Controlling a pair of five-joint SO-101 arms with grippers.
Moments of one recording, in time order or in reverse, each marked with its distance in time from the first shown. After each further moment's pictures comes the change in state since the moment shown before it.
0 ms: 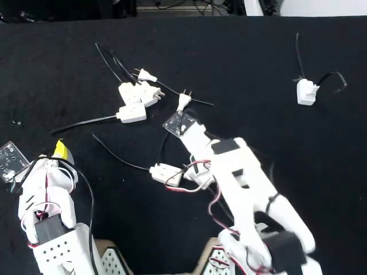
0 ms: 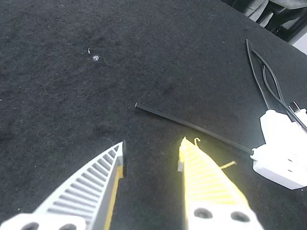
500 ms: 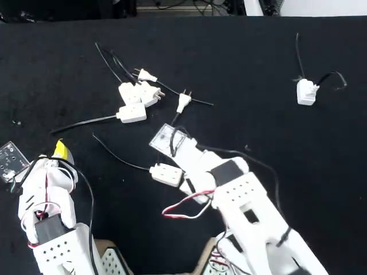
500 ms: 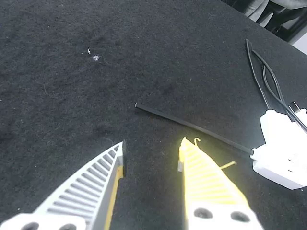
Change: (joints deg) left arm 0.0 0.0 0.0 0.0 0.0; right arm -8.9 -18.6 6.8 6.2 0.0
